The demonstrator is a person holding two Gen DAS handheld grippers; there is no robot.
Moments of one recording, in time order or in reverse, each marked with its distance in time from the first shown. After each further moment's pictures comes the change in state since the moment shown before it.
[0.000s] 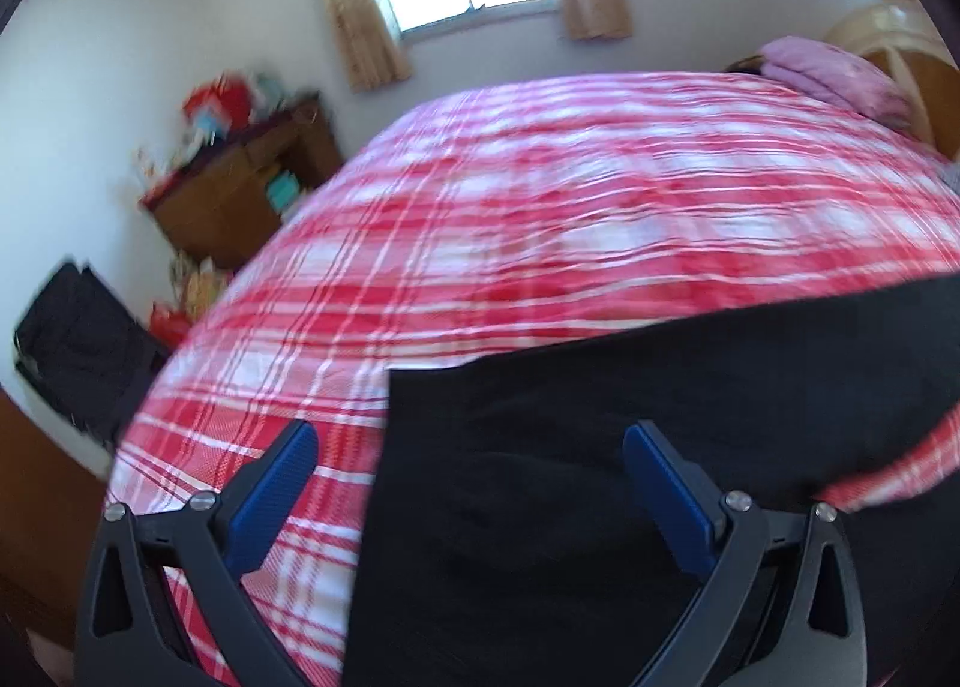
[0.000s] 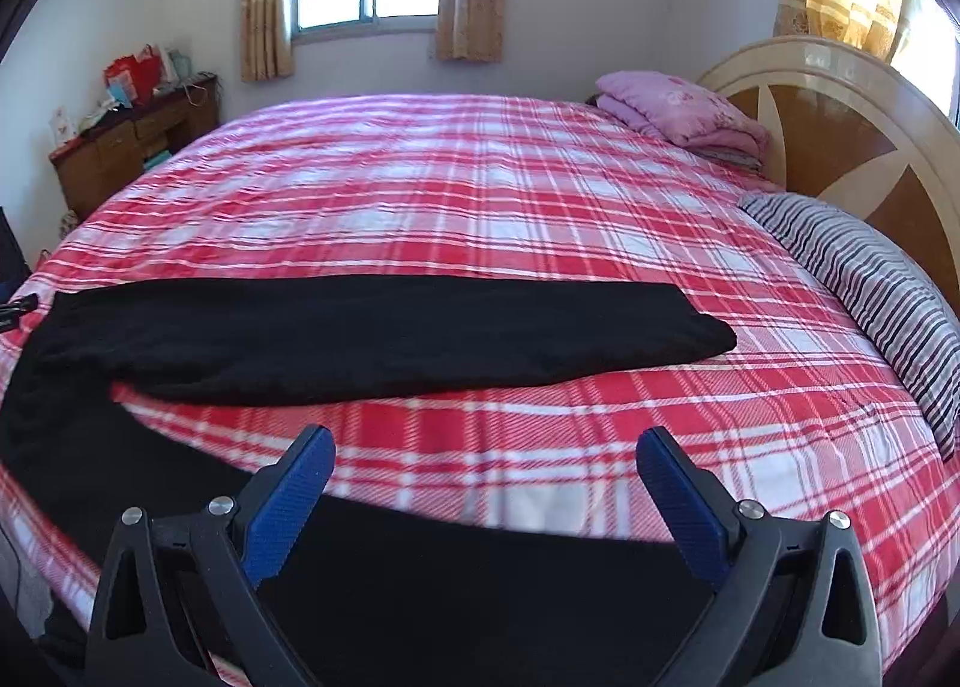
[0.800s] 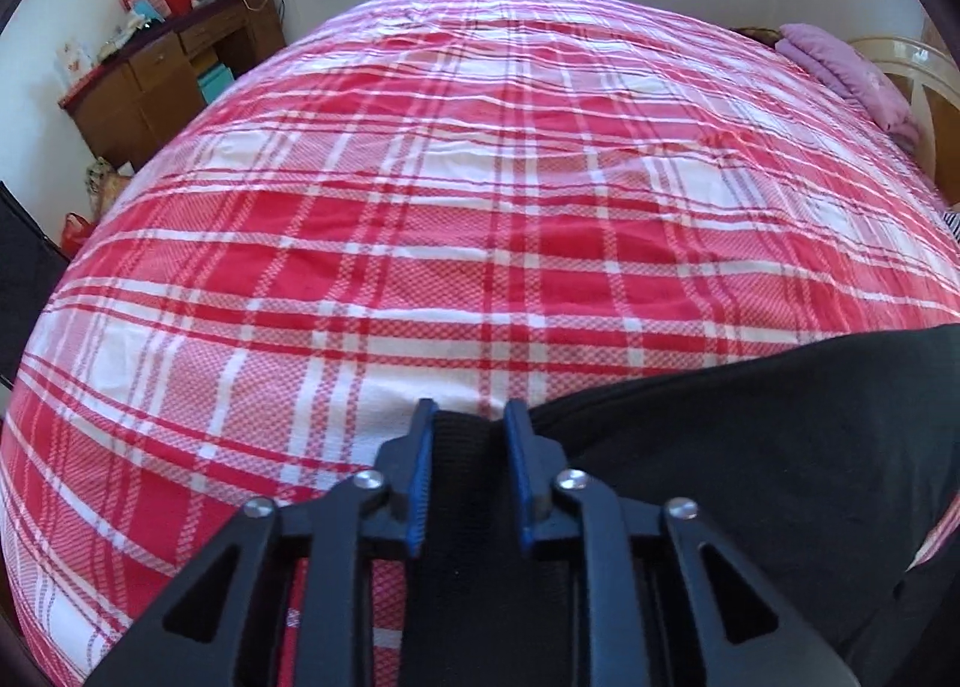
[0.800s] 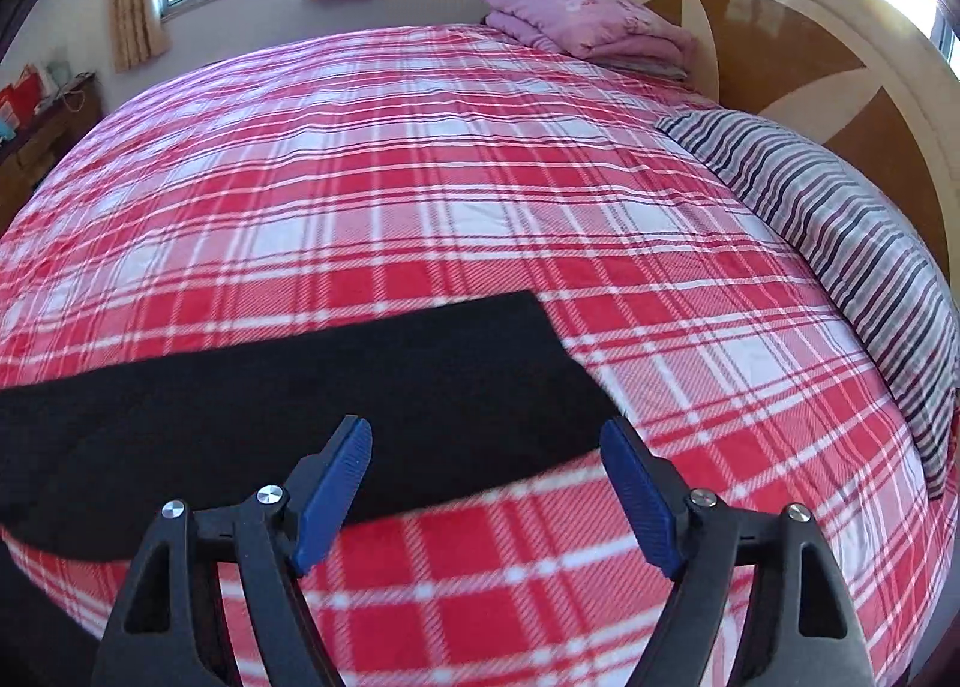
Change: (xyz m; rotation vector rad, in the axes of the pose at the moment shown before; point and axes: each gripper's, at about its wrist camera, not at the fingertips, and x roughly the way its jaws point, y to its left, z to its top) left arm 0.137 0.038 0.020 -0.057 0.233 -0.224; right arm 0.131 -0.142 0.076 0.145 0.190 -0.150
